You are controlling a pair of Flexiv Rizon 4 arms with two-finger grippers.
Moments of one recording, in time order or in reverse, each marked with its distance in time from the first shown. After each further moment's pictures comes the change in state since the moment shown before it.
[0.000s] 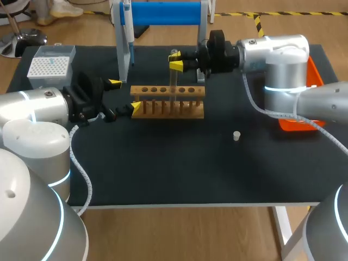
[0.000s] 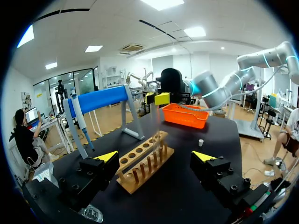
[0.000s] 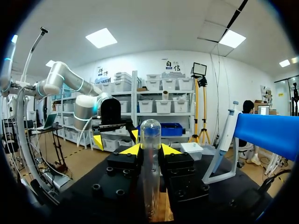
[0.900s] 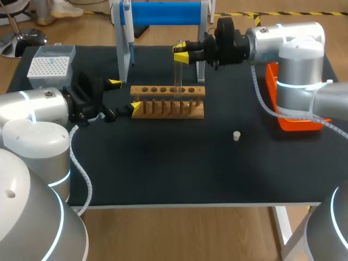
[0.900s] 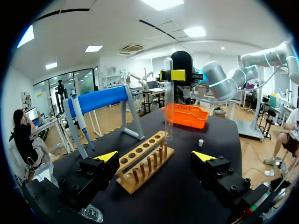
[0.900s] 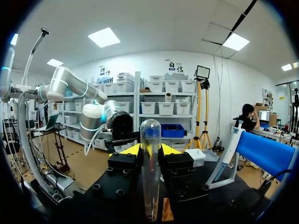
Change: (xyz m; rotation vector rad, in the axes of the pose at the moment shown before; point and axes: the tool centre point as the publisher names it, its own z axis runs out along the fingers) left arm 0.000 0.000 0.000 0.000 0.000 0.000; right arm 0.037 0.053 -0.007 0.017 0.004 -0.020
